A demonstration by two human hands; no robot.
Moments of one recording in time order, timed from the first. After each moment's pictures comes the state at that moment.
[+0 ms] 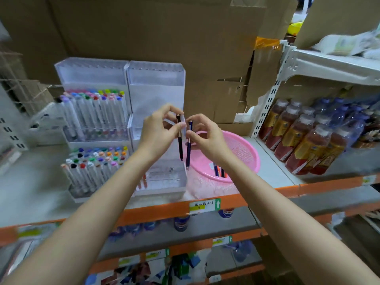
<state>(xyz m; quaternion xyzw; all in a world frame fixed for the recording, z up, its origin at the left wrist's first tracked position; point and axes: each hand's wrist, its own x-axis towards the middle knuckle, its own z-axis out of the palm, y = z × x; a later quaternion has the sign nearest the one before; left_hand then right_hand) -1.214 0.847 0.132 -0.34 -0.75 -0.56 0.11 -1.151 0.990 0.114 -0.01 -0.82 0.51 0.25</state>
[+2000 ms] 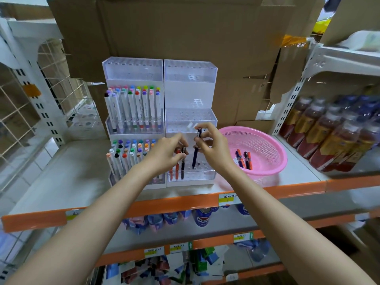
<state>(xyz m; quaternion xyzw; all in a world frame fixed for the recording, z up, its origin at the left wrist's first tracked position) -1.236 0.764 0.075 -0.42 -0.84 -0.33 0.00 -1.163 0.922 0.072 -0.04 -0.83 0.47 0.28</state>
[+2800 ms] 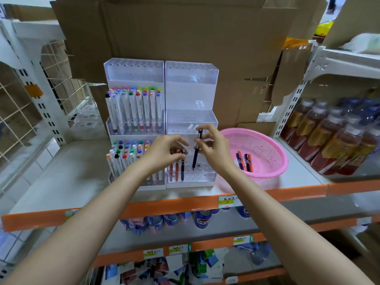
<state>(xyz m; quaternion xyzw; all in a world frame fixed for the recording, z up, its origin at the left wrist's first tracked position) -1.241 0.760 0.080 -0.41 -0.82 -0.40 -0.04 -1.166 0.925 0.071 -0.03 -0.84 0.47 0.28</state>
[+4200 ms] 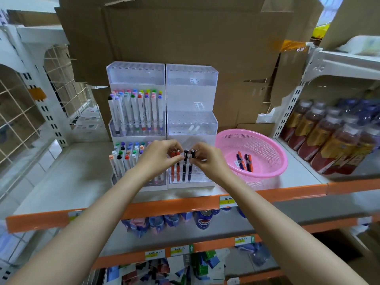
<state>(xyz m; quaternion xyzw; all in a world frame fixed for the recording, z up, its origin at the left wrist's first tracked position) -1.236 0.746 0.075 -0.39 -0.86 -0.31 0.05 -1.163 0.921 0.046 -0.01 -0.90 0.40 0.20</state>
